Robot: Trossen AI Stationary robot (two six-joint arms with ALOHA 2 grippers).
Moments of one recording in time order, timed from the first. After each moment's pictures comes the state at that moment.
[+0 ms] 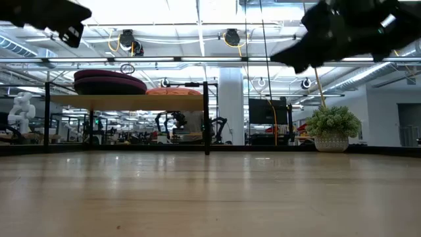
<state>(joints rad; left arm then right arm) -0.23 0.29 0.38 -0.20 -0.14 -0.06 -0.19 0.96 0.33 0.48 -0.15 -0.09</state>
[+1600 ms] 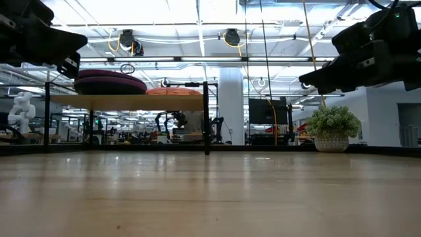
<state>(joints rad) -0.23 0.00 0.01 0.07 -0.10 -0.08 -0.19 0.80 0.02 0.71 -0.19 -0.08</state>
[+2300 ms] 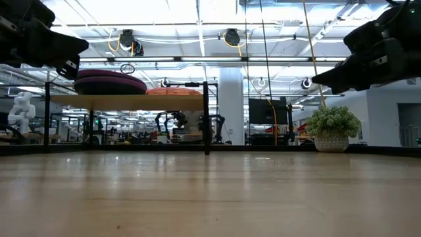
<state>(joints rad) -0.23 0.00 0.02 0.00 -0.12 -0.07 -0.20 0.41 0.02 0.27 -0.13 -0.06</state>
